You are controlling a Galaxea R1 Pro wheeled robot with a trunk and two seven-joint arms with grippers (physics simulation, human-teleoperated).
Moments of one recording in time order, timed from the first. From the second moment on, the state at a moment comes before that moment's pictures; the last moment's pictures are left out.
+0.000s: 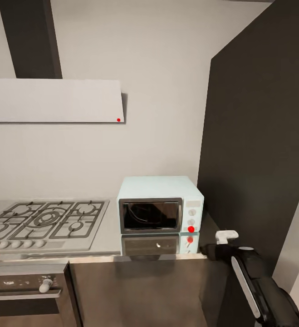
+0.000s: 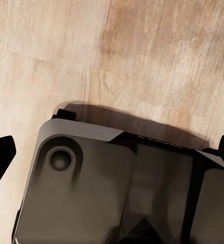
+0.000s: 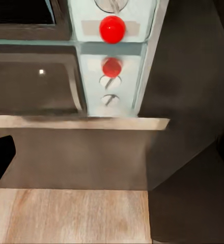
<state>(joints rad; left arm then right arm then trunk) -0.17 0.00 -0.18 0.00 0.49 -0.06 -0.09 -0.31 -0.10 0.01 -1.51 -0.04 0.96 0.09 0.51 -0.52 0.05</state>
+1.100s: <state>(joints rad) -0.16 0.00 -0.18 0.00 0.49 -0.06 -0.09 -0.32 -0.09 0.01 -1.34 -0.04 0.47 0.09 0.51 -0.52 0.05</state>
